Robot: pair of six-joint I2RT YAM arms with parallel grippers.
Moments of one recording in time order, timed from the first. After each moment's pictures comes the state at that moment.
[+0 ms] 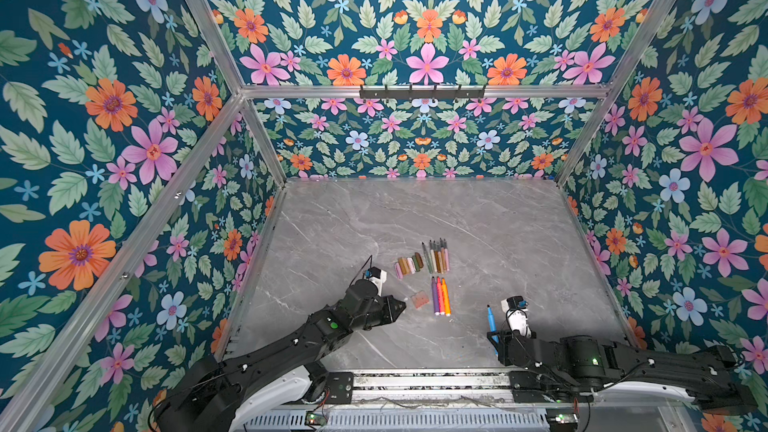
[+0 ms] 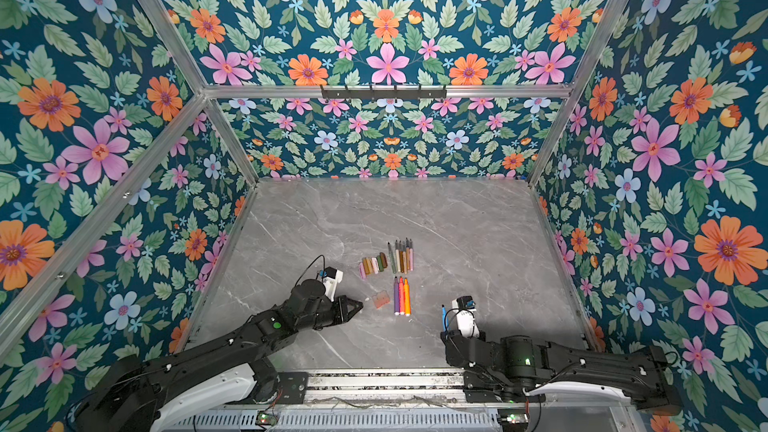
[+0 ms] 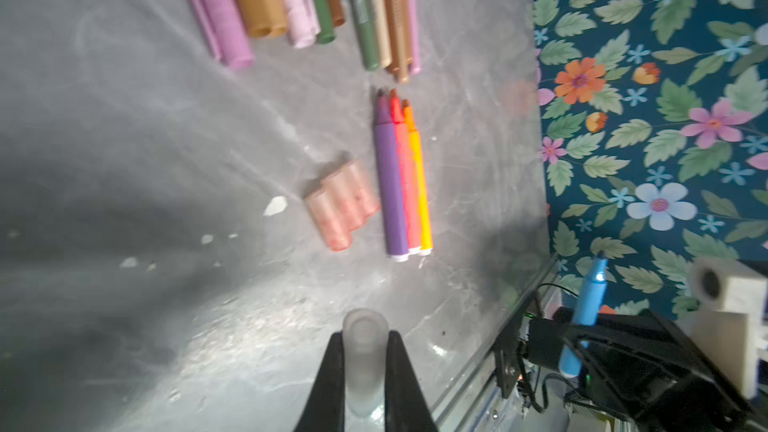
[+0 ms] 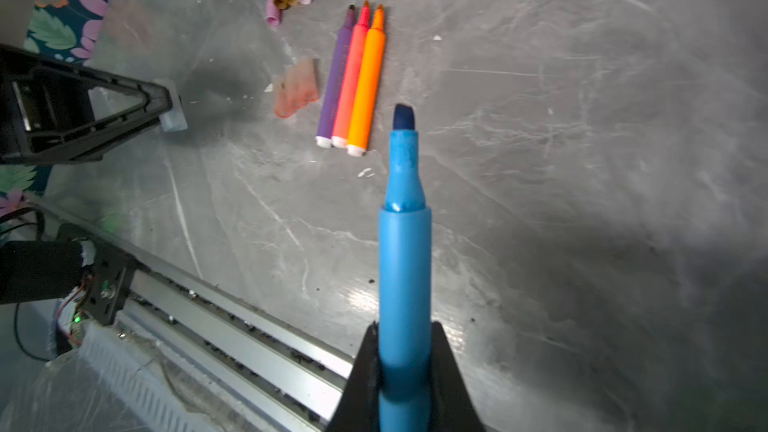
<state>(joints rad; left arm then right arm) -0.82 0.98 0.29 0.03 0.21 -0.94 1.43 0.44 0.40 -0.94 0.47 1.19</state>
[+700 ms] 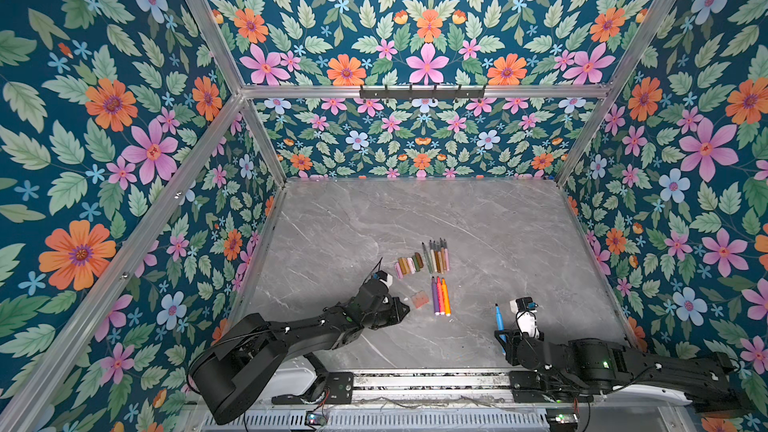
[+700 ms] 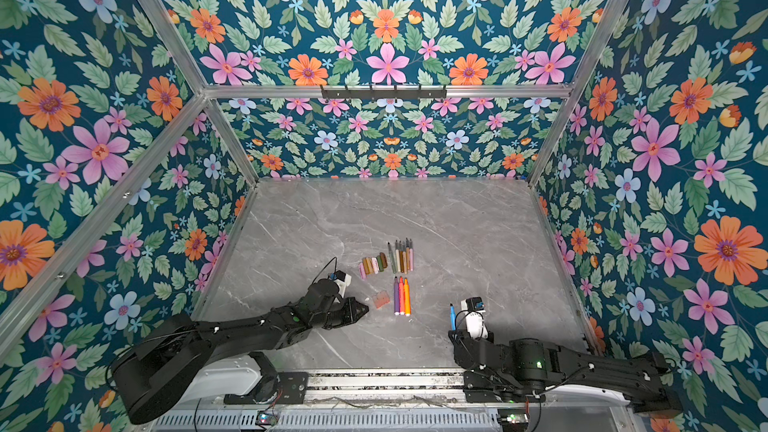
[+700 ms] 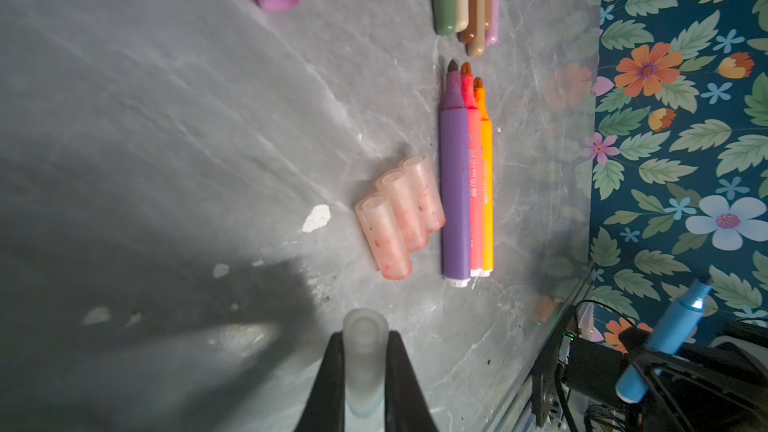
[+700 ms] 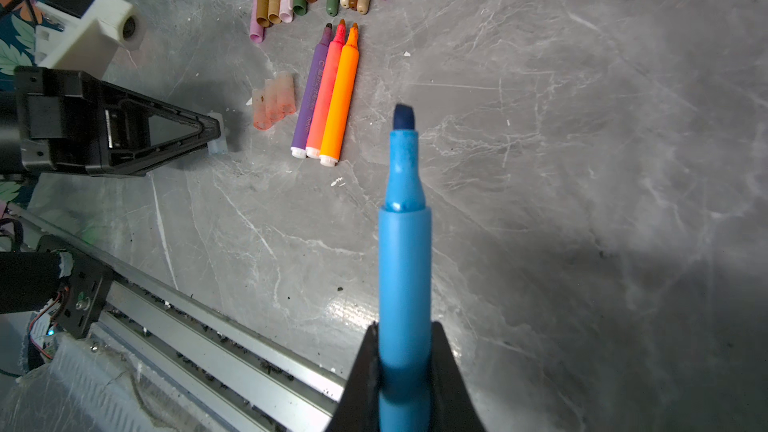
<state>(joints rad) -0.82 1.27 0.30 0.24 0.23 -0.96 1.43 0.32 0.37 -0.99 0.50 1.17</state>
